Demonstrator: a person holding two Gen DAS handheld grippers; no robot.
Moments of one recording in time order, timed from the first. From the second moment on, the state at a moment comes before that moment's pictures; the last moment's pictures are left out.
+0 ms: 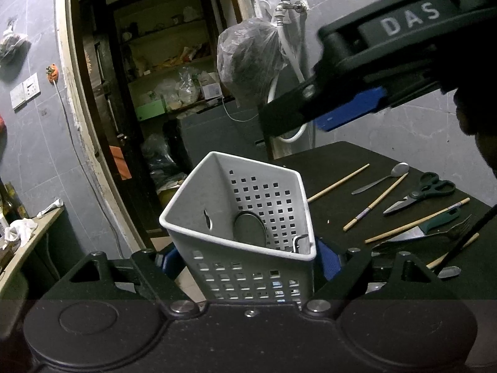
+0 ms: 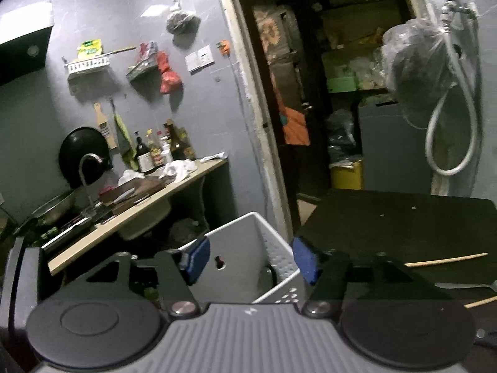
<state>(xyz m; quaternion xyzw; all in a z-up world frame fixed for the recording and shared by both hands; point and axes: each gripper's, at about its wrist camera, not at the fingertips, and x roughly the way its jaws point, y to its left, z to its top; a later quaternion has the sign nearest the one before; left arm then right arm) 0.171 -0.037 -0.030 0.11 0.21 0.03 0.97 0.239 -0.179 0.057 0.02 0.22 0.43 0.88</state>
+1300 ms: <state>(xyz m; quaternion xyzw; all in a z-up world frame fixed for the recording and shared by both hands) 0.172 -0.039 -0.031 0.12 0.21 0.03 0.97 0.251 -0.202 -0.060 -0.11 0.43 0.33 0.84</state>
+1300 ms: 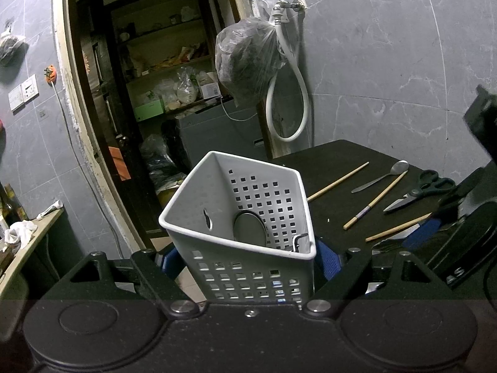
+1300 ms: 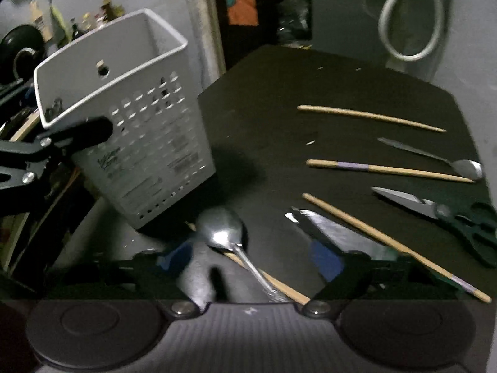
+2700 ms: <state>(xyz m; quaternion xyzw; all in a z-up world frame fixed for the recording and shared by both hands) 0.172 -0.040 -0.031 0.12 0.21 0.03 0.97 0.240 -0.167 -0.068 -0.19 0.41 0.37 0.81</state>
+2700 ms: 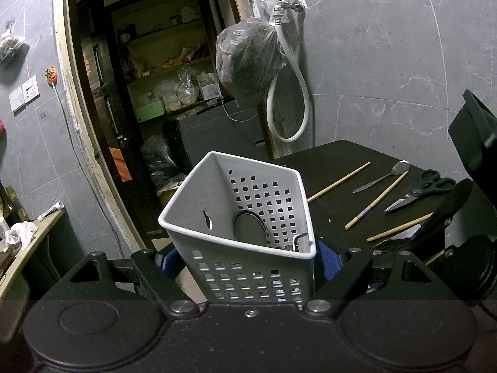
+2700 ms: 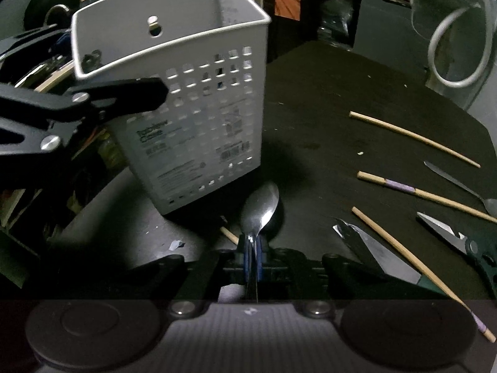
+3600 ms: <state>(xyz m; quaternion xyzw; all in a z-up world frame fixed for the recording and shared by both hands) 0.174 -0.040 -0.032 0.12 0.21 0.03 0.97 0.297 -0.175 -0.087 0.02 0.46 0.42 0.78</state>
